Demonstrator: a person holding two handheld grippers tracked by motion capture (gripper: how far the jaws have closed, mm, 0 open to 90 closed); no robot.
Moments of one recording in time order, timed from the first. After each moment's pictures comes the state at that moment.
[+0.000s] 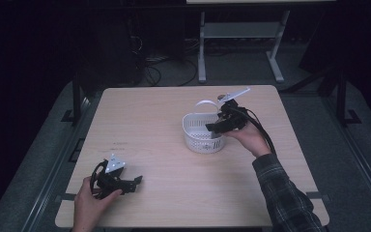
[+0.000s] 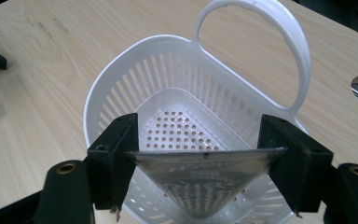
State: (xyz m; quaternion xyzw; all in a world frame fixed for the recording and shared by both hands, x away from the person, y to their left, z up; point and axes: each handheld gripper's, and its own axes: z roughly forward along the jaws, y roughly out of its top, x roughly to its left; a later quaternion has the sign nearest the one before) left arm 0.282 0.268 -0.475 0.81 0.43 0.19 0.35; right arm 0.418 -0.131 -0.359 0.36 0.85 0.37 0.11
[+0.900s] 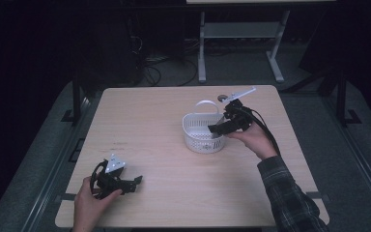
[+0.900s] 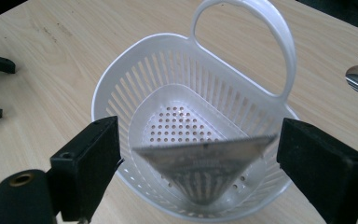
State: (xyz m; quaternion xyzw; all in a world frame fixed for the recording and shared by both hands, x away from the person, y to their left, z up) left arm 0.282 0.268 -0.475 0.81 0.43 0.19 0.35; right arm 0.410 -0.142 -0.352 0.37 0.84 0.37 0.10
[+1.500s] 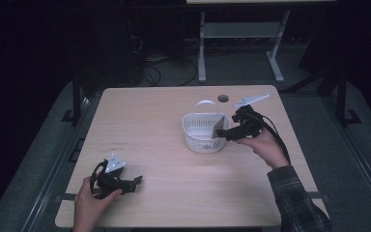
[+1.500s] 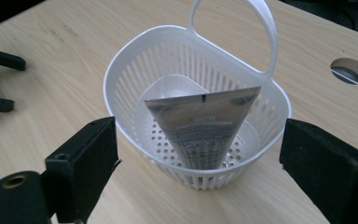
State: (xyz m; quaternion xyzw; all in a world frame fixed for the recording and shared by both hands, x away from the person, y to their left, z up) left arm 0.282 0.268 -0.475 0.81 0.43 0.19 0.35; right arm 0.384 -0.164 -0.348 0.38 0.83 0.39 0.11
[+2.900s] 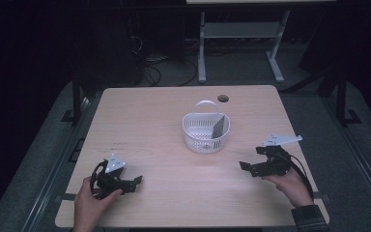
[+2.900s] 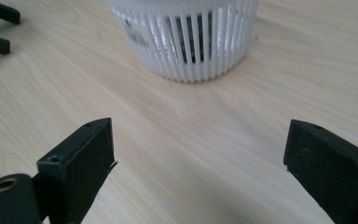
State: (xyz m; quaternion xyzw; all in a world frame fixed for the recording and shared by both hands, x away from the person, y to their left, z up) left arm 0.282 0.268 -0.475 0.81 0.43 0.19 0.35; right arm 0.304 -0.234 -0.418 0.42 0.81 0.41 0.10
